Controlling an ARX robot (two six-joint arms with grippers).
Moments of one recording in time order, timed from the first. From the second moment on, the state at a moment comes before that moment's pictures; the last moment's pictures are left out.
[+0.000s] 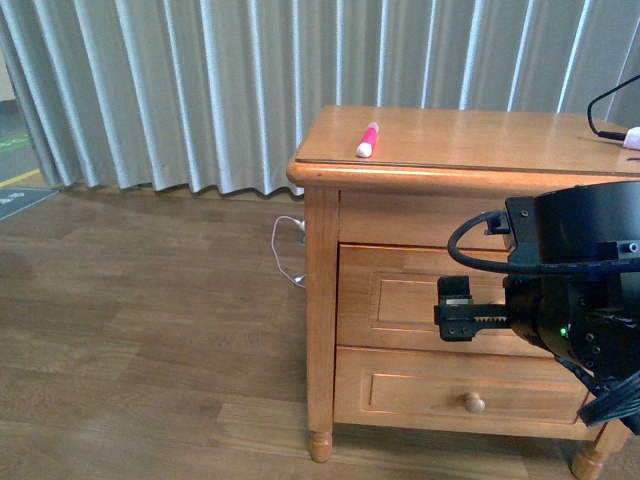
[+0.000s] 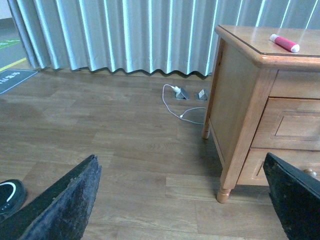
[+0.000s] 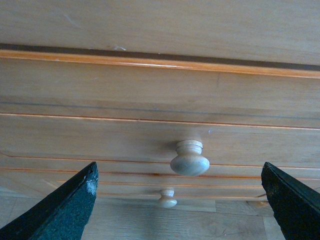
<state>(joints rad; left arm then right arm) 0.00 0.00 0.02 0.00 0.00 0.00 0.22 2.14 1.03 0.62 0.27 0.07</state>
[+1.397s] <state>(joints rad) 0.00 0.00 0.02 0.00 0.00 0.00 0.18 2.26 1.15 0.56 0.24 0.05</state>
